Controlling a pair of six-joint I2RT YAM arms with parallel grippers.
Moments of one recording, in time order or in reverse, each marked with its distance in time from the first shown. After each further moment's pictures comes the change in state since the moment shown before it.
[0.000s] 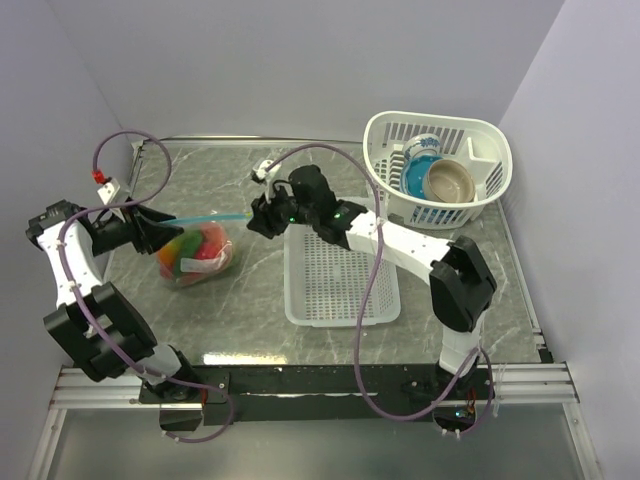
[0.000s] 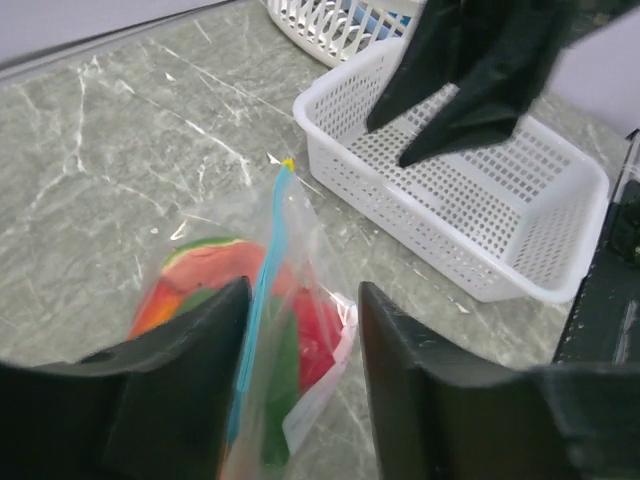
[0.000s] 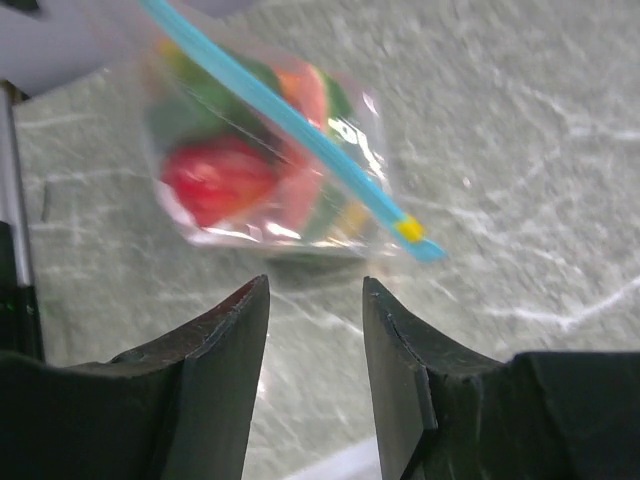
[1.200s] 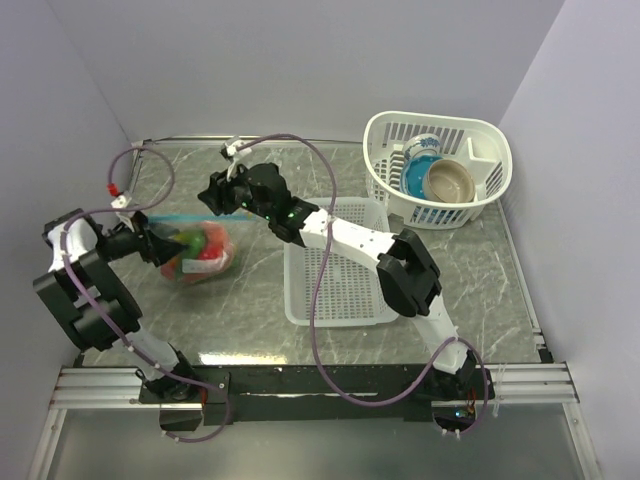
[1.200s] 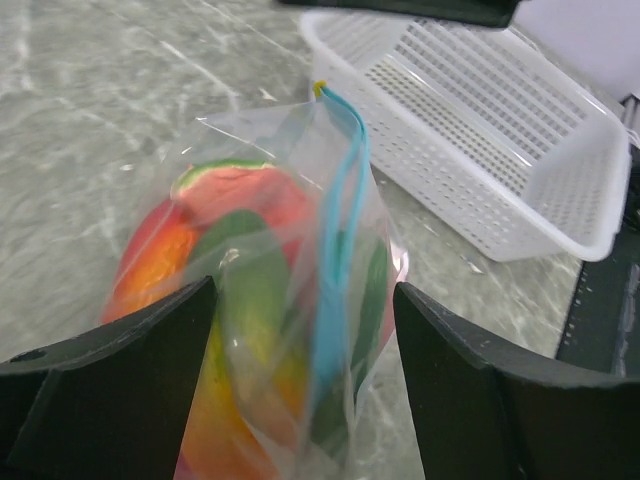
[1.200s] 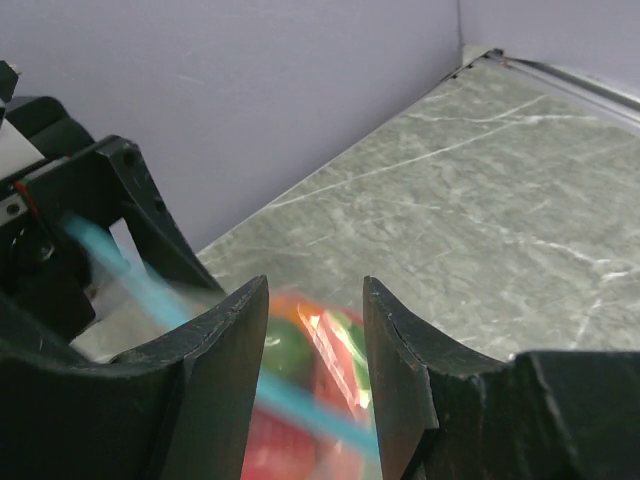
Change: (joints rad) left arm 0.005 0.202 -0.077 0.018 -0.055 0.157; right arm 0.104 0.343 0.393 0.253 0.261 0.288
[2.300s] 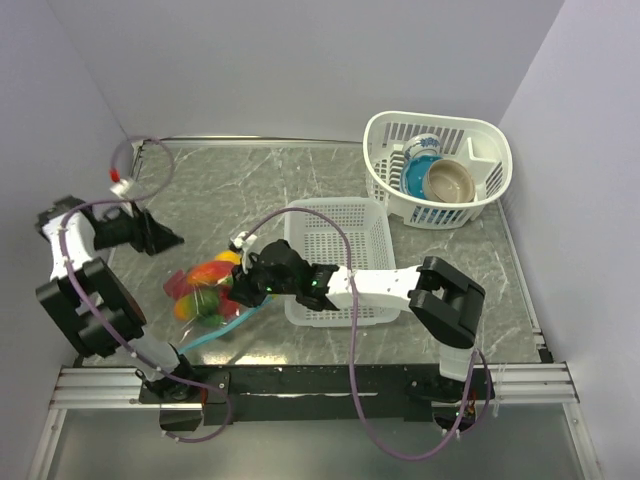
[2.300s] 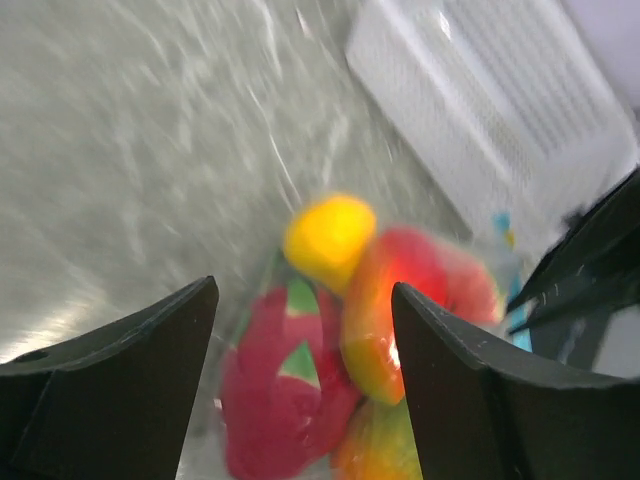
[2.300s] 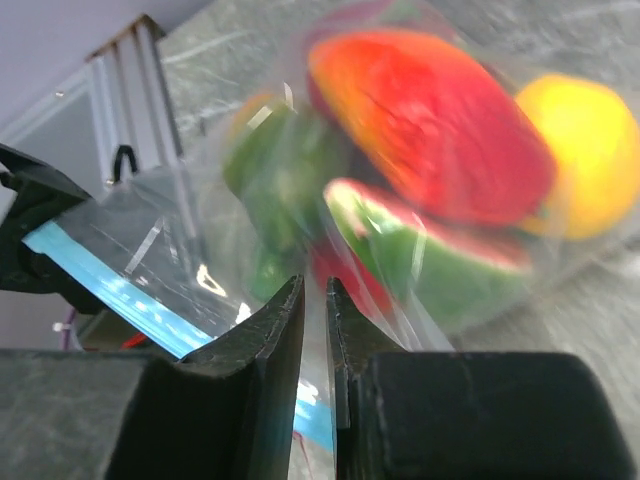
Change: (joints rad) left arm -0.021 -0.069 0.112 0.142 -0.182 -0.475; right arm 0.201 -0.348 -0.699 0.023 -0.110 0.050
